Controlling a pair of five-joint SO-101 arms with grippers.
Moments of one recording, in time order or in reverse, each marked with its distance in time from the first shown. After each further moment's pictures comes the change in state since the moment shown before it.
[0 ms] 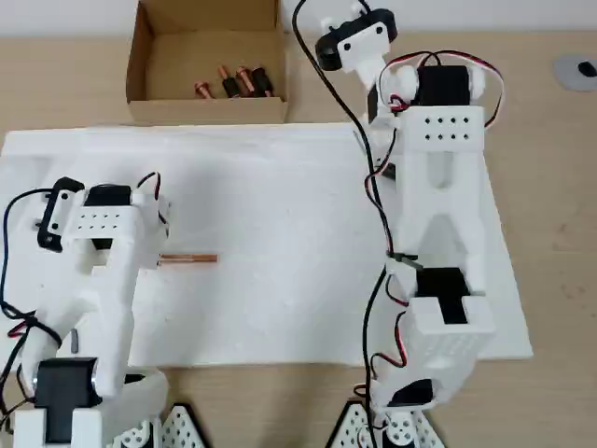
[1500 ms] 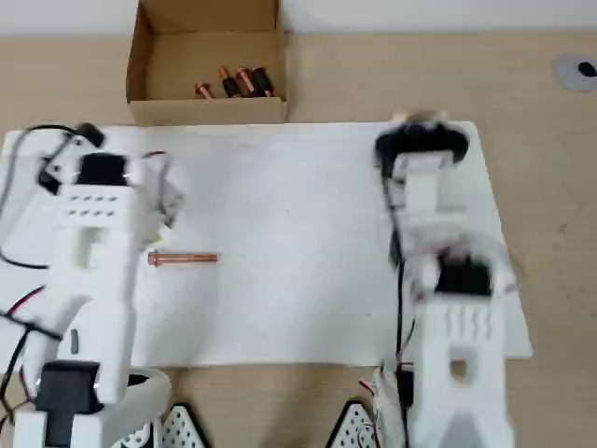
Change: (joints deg) left arm 5.0 -2.2 -18.5 21.4 -18.2; right arm 7.8 -60.7 80.8 -36.6 -16.8
